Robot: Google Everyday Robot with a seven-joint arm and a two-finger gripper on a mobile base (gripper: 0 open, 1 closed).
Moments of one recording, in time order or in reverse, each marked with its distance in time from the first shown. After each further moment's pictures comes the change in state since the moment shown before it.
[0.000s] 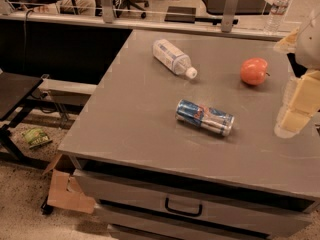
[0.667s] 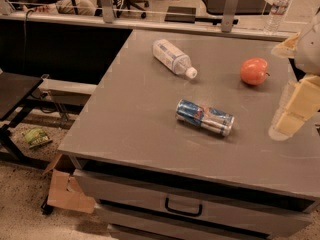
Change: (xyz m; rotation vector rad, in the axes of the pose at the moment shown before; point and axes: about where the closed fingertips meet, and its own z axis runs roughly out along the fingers) arm -0.003 0.003 0.009 -0.008 -0.083 0.029
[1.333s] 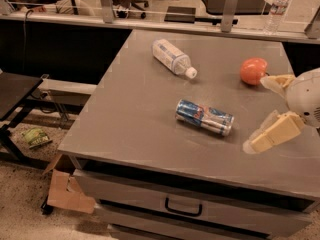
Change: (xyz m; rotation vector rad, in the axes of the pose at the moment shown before) arm 0.008 0.002 0.073 0.008 -0.425 0.169
